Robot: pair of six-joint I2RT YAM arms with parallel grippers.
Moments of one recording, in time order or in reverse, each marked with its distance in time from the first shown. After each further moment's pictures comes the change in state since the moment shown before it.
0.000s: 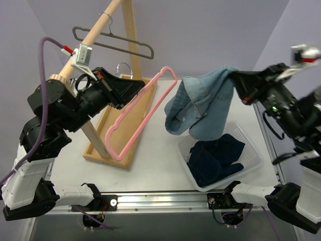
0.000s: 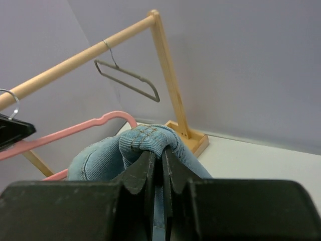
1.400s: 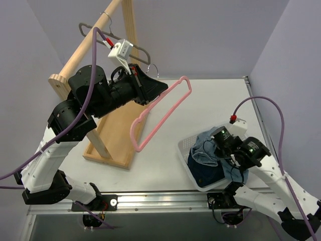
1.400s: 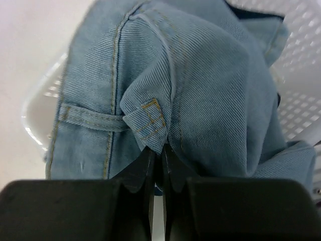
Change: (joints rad) left arm 0.000 0.193 0.119 -0.068 0.117 0.026; right arm 0.051 -0.312 -1.152 -0.372 0.388 0.733
